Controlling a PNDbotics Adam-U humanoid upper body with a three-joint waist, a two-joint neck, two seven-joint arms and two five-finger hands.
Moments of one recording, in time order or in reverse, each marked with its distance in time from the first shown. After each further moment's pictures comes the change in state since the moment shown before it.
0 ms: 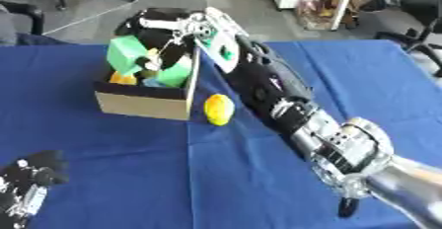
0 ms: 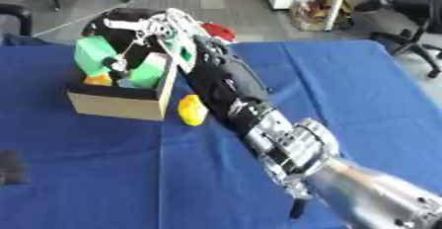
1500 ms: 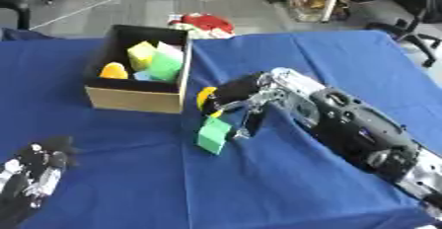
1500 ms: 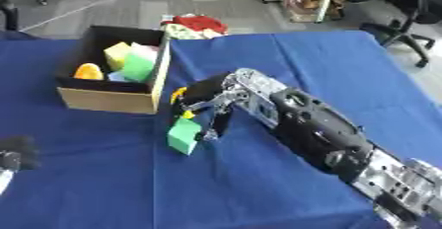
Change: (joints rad) left arm 0.020 0.018 0.028 0.000 -0.019 -0.001 0.029; right arm 0.383 -0.376 0.401 -0.419 -0.417 -0.312 0.239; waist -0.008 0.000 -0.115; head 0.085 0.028
